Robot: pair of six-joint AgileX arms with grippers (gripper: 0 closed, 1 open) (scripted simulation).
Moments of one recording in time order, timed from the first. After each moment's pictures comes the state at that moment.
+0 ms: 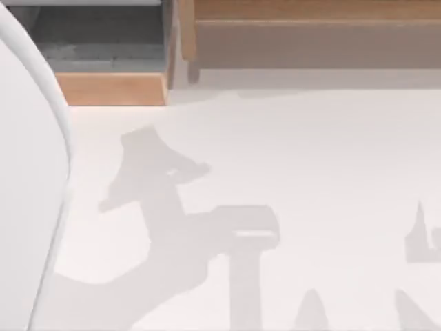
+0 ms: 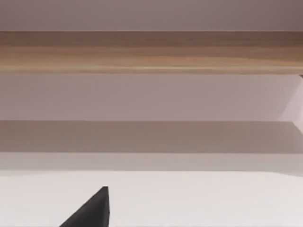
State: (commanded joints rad) left arm 1.51 1.32 3.45 -0.92 0.47 2.05; right arm 0.00 0.00 0.00 0.00 0.00 0.00
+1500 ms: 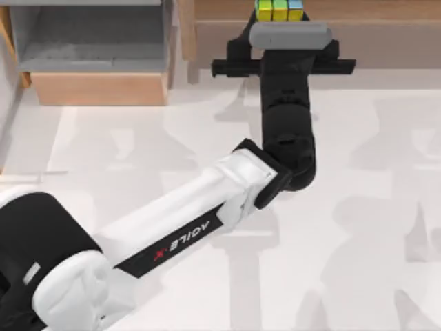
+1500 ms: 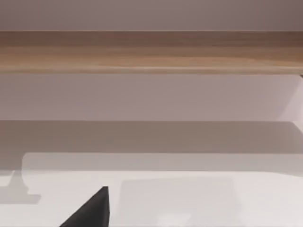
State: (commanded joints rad) left arm 2.34 0.60 4.05 -0.58 0.80 3.33; right arm 0.00 0.00 0.00 0.00 0.00 0.00
